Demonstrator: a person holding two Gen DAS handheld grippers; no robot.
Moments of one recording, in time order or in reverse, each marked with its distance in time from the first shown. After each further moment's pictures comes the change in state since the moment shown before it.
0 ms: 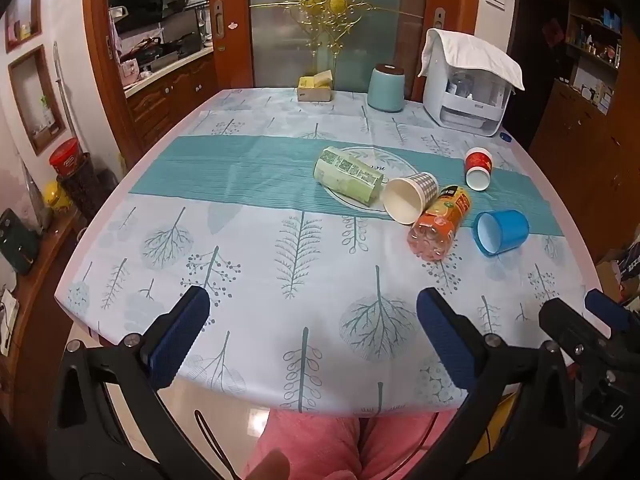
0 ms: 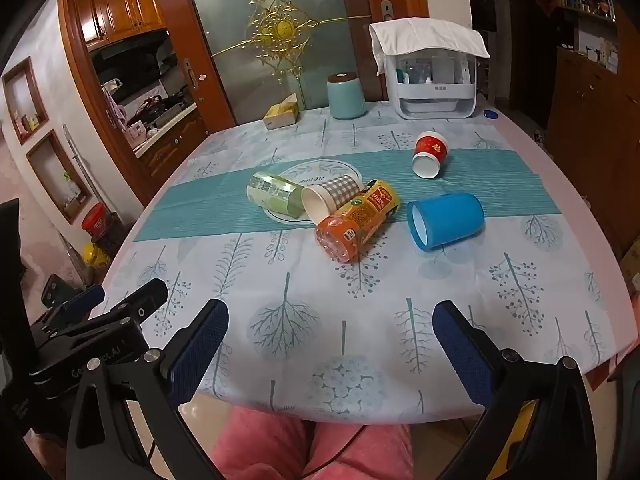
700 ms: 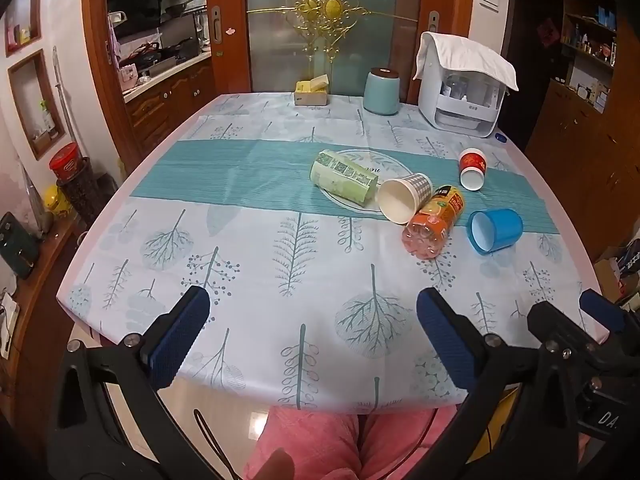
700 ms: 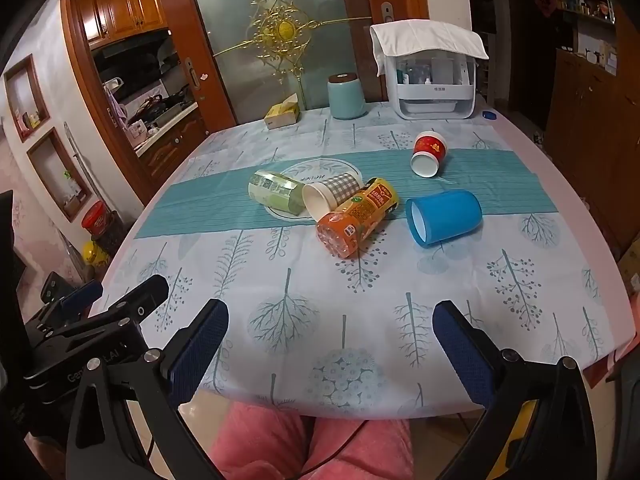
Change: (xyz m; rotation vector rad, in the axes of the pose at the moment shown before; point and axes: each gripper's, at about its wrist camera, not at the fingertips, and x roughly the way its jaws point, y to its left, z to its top) left arm -0.022 -0.008 -0.005 0.029 -0.039 0.013; right arm -0.005 0.002 -0.003 0.005 -0.008 0.007
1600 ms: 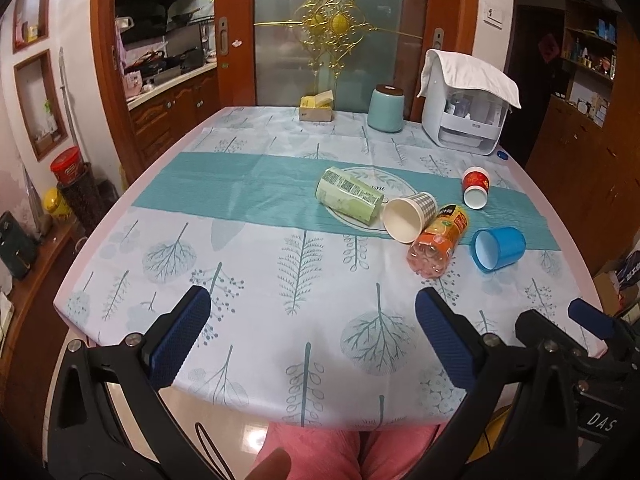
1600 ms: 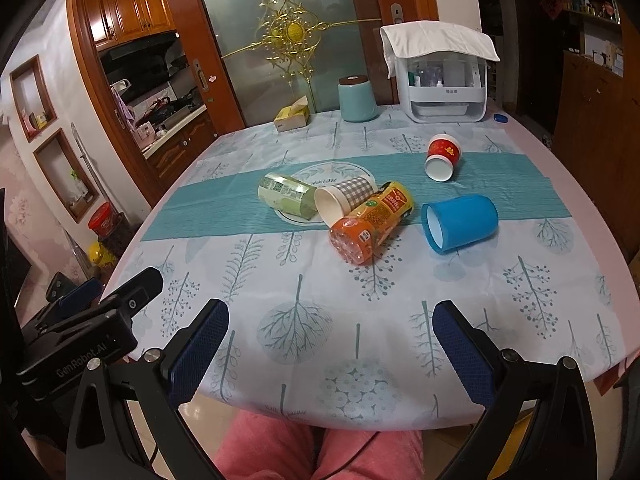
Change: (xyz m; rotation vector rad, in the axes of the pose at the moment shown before) left arm 0.007 0.010 0.002 -0.017 -0.067 -0.004; right arm 0.022 0.012 0.005 -0.004 -0.014 0.028
